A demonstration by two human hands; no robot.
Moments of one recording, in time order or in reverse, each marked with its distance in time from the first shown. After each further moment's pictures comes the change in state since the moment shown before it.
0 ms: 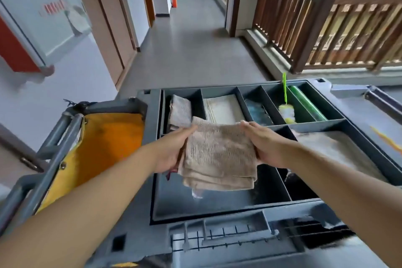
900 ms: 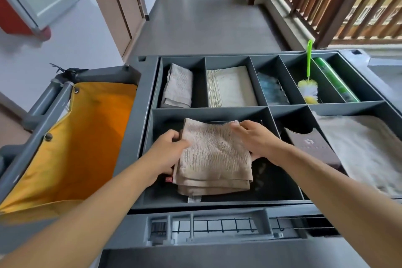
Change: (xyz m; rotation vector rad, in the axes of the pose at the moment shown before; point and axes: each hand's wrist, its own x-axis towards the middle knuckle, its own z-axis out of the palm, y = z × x) left_hand 0.025 -0.079 0.017 0.246 0.428 0.007; right_hand 0.050 0.052 0.001 -0.667 0.071 -0.214
